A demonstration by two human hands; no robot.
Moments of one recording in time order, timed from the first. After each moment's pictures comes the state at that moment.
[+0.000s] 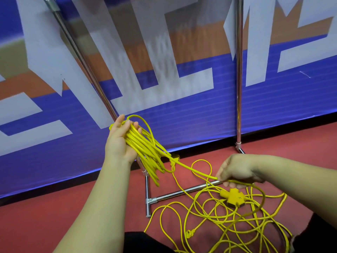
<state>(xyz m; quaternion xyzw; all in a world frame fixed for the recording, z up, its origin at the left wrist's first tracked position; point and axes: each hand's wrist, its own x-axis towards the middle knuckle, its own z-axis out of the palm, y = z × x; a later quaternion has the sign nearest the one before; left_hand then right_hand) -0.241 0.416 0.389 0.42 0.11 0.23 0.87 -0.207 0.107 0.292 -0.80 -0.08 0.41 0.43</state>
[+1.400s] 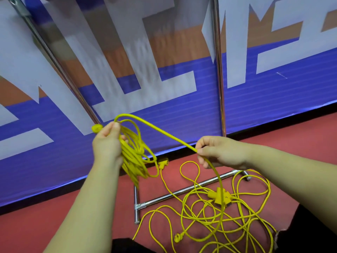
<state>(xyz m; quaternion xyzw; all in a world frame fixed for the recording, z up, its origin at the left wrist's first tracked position) -0.219 0.390 0.379 0.61 0.20 0.29 0.71 -0.208 0.089 0.345 -0.70 -0.15 0.31 0.62</state>
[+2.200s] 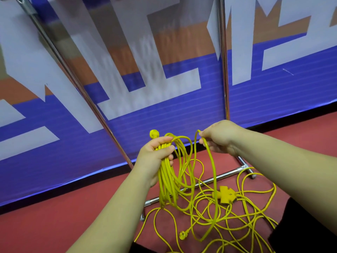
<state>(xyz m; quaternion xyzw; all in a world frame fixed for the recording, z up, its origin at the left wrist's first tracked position) -0.254 0.325 0.343 0.66 0.11 0.01 0.75 -0.185 0.120 0.360 -0.73 0.09 0.22 0.64</state>
